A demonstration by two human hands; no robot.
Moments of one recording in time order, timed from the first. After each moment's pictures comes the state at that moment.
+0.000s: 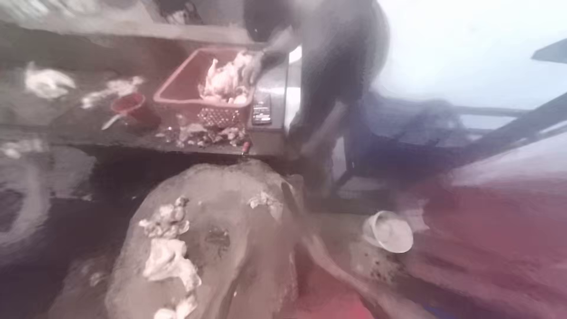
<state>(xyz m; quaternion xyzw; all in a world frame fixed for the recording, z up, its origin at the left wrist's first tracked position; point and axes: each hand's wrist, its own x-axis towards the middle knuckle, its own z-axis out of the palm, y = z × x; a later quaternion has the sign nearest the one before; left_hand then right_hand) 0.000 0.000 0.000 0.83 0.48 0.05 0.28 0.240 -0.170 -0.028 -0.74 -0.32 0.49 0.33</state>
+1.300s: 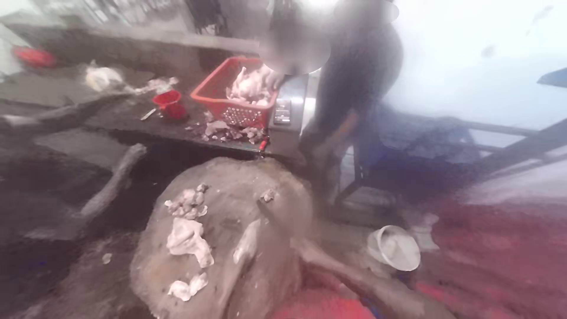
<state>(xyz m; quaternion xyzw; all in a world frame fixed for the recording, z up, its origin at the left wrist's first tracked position) -0.100 -0.078 -0.014 0.55 0.68 0.10 0.48 0.203 -0.146 0.005 -0.65 -0.46 0.59 0.17</state>
